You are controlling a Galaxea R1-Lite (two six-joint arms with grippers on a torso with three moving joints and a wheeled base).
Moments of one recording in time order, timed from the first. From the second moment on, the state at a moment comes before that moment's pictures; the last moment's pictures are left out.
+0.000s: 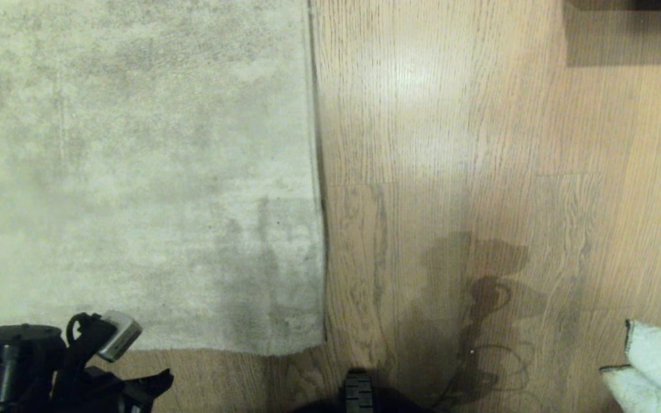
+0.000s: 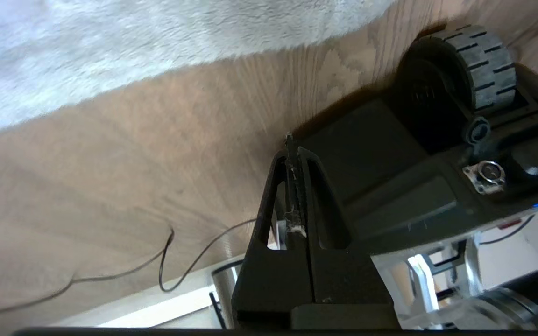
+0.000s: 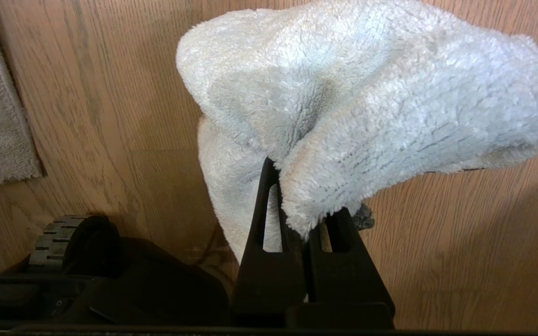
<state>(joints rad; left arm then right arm) -0.15 1.47 -0.06 -0.66 -0.20 0.10 0.00 0.00 0.00 -0.02 0.01 -0.01</state>
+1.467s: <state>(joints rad) -0.39 2.31 -0.25 -1.52 0.04 0.07 0.00 0.00 0.00 -0.02 0.01 -0.01</state>
